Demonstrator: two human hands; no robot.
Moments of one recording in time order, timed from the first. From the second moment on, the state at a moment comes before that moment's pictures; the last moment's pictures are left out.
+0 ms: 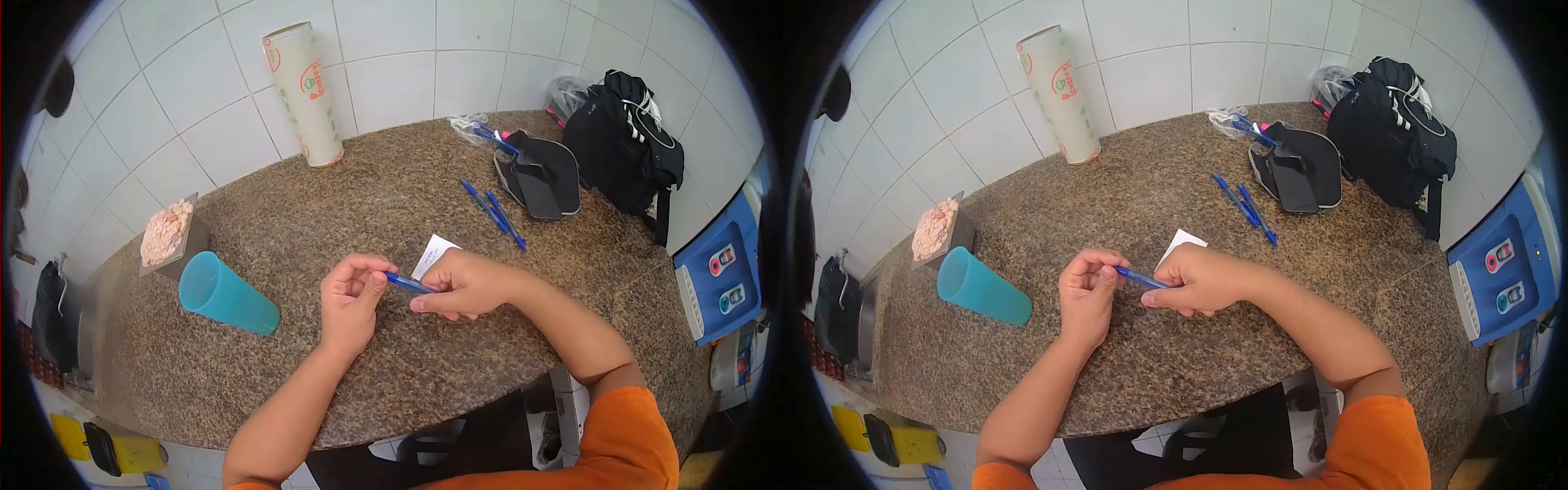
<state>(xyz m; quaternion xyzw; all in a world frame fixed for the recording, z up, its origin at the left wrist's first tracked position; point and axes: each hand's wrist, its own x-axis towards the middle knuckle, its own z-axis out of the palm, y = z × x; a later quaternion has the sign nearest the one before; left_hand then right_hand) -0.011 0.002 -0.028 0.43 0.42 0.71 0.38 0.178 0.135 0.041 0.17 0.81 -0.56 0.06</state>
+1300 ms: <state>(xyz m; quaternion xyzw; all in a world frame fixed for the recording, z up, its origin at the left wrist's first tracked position) -0.039 0.005 -0.031 0.28 0.37 0.81 0.36 0.169 0.136 0.025 0.12 0.89 -0.38 -0.20</state>
